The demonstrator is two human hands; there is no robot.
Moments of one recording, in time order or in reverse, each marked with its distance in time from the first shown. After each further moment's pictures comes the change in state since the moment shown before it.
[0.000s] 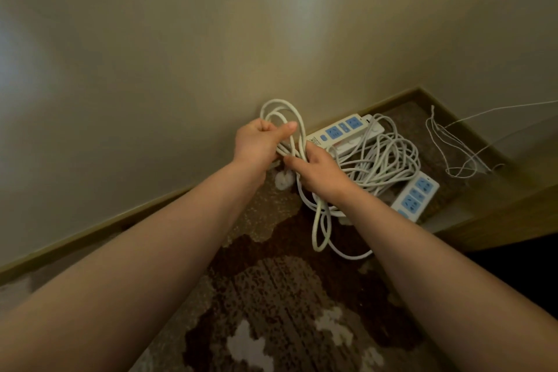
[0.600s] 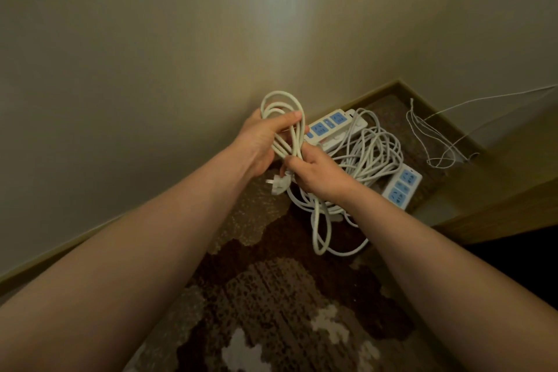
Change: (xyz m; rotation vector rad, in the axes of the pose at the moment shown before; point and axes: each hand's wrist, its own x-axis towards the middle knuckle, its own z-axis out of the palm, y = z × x) left_hand 0.018 0.009 0.023 -0.379 -0.346 -0.130; right_hand -0.001 0.004 -0.011 -0.030 -0.037 -0.043
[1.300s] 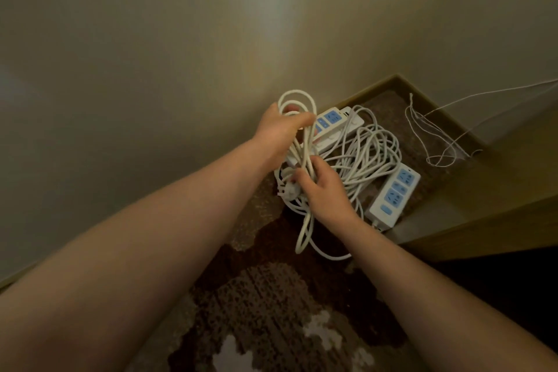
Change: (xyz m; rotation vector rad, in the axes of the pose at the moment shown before) left_hand 0.034 -0.019 0.039 0.389 0.142 0.057; right_hand -0.026 0.037 0.001 0.069 0.342 0.106
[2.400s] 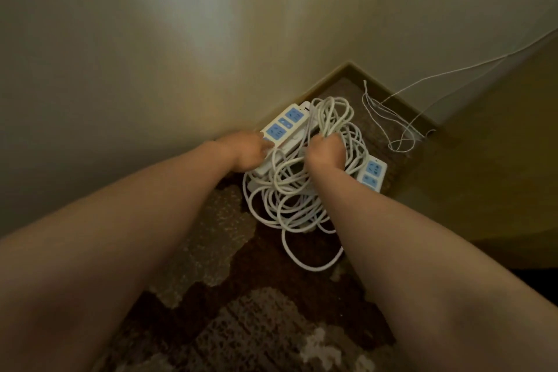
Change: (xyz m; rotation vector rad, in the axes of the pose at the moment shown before) left_hand 0.103 -0.041 -0.010 1.650 -0.694 0.314; right_hand 0.116 0.034 -0.048 -0.268 0.610 0.660
